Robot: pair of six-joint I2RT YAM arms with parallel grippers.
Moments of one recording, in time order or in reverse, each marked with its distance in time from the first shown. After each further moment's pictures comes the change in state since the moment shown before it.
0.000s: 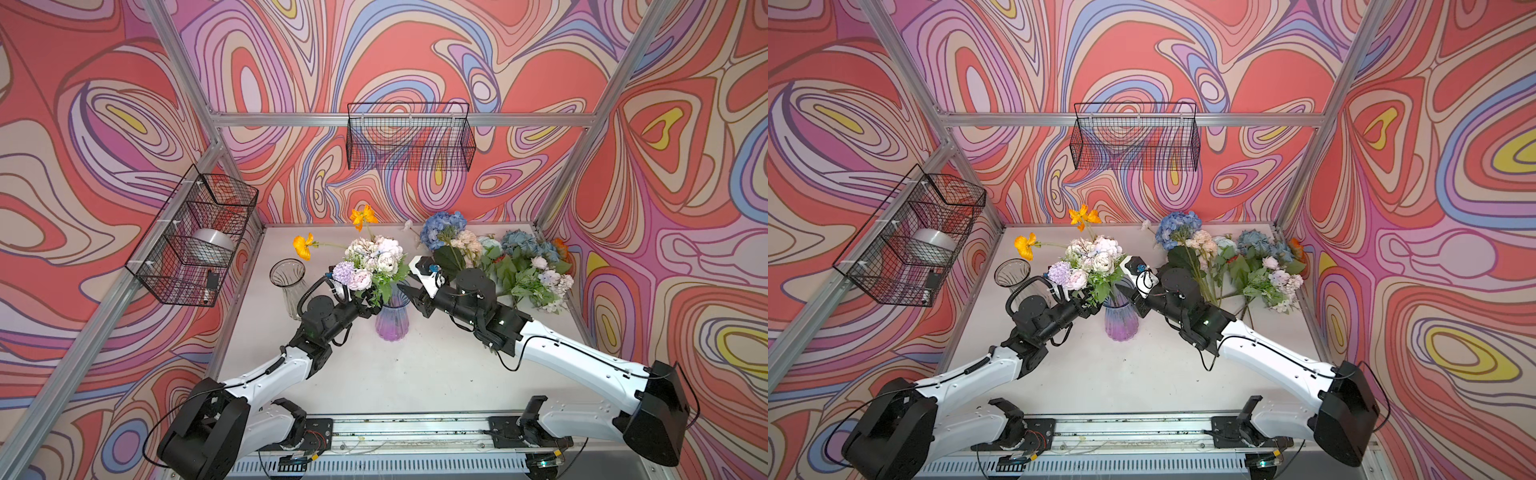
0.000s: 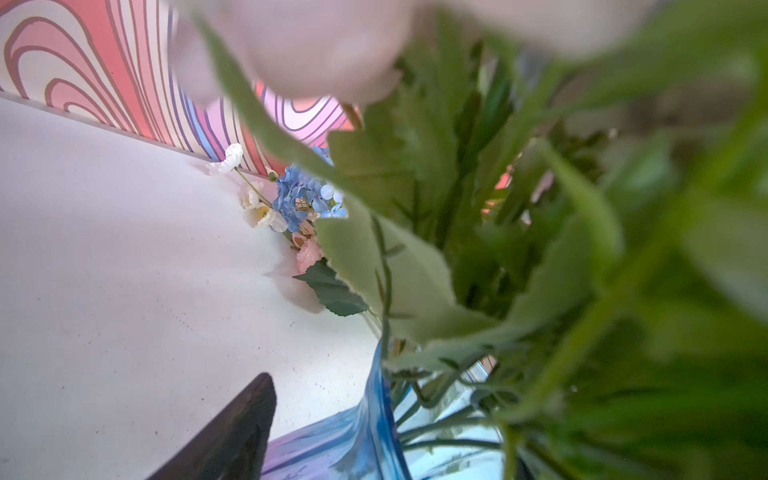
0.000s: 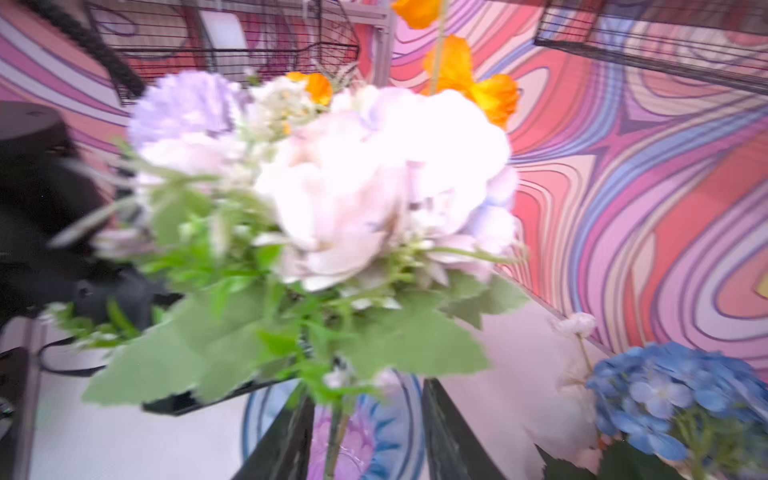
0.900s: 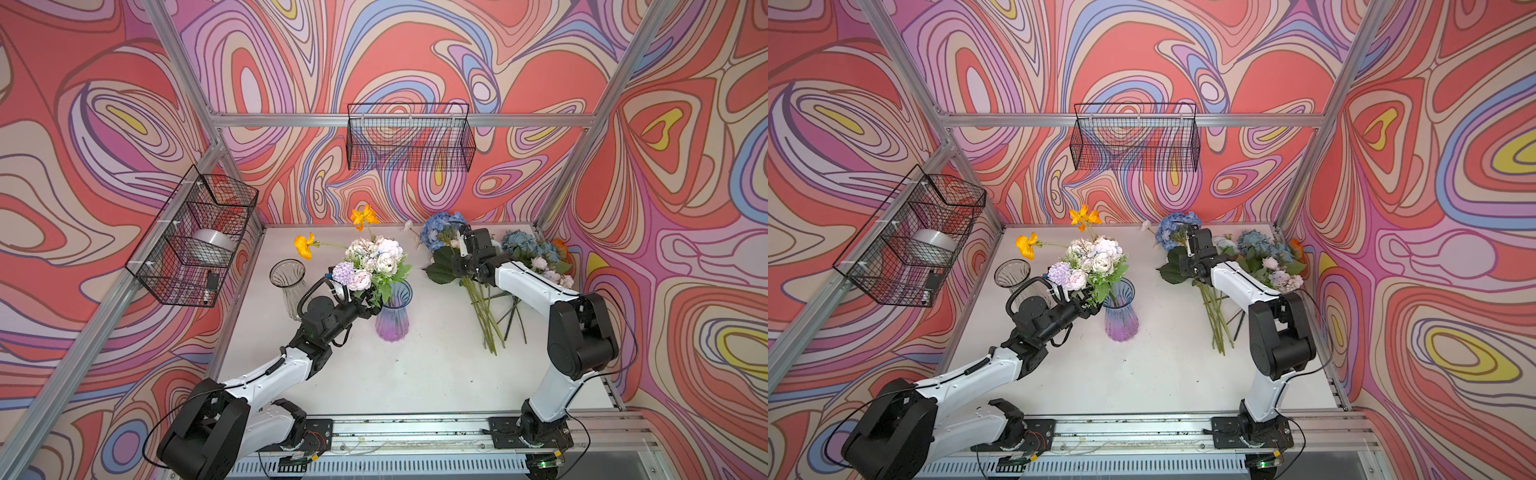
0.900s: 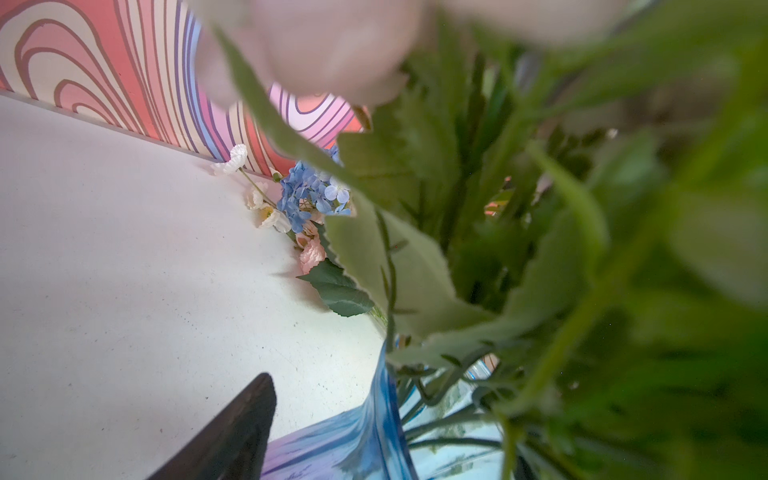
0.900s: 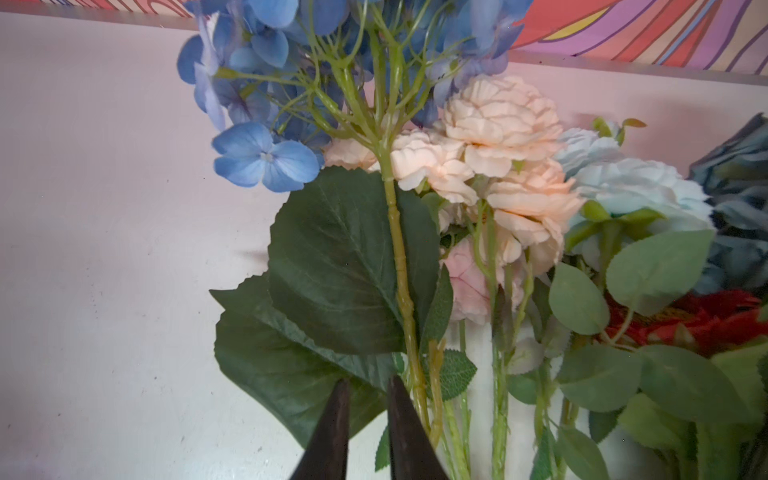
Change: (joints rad) left arm -0.001 0.000 0.000 -0.001 -0.012 0.000; right arm -0.490 0.568 0.381 -0.421 0.137 0.238
